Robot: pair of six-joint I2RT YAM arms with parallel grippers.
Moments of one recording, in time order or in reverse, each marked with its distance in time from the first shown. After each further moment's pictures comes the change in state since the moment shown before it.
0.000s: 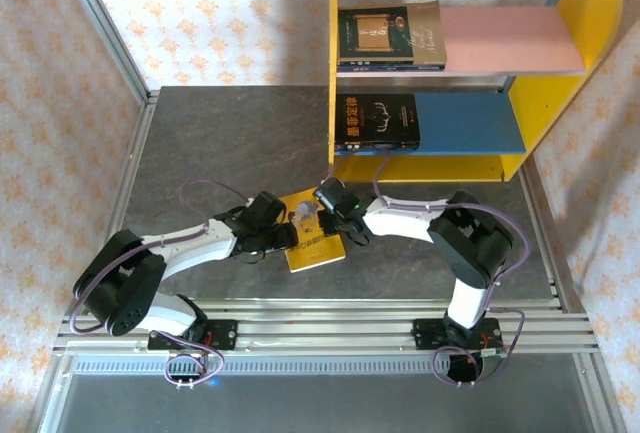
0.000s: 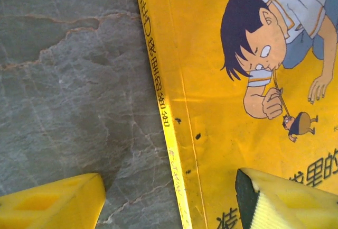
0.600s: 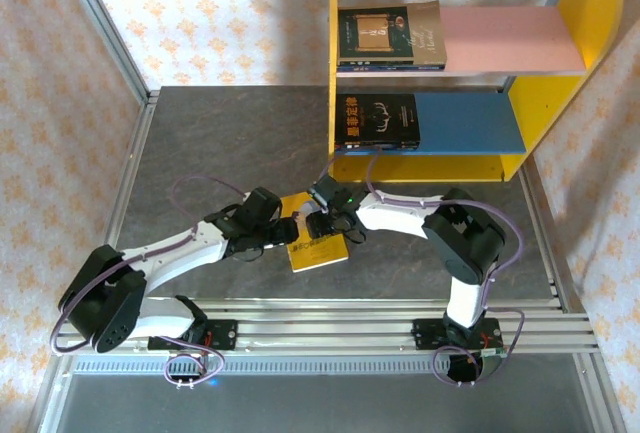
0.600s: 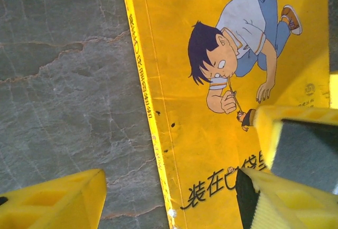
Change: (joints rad) left arm -0.006 -0.111 0.018 -0.051 0.002 0.002; right arm 0.006 0.048 0.106 -0.138 -0.053 -0.037
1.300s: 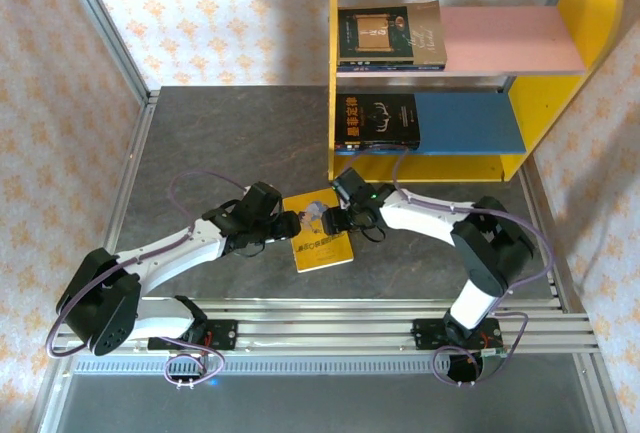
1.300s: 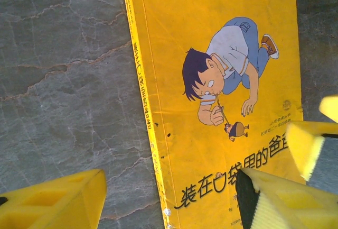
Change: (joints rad) left arm 0.000 -0.024 0.048 -0.019 -0.001 0.002; right arm -0.095 -0.146 -0.096 -0.034 -0.084 -0.013
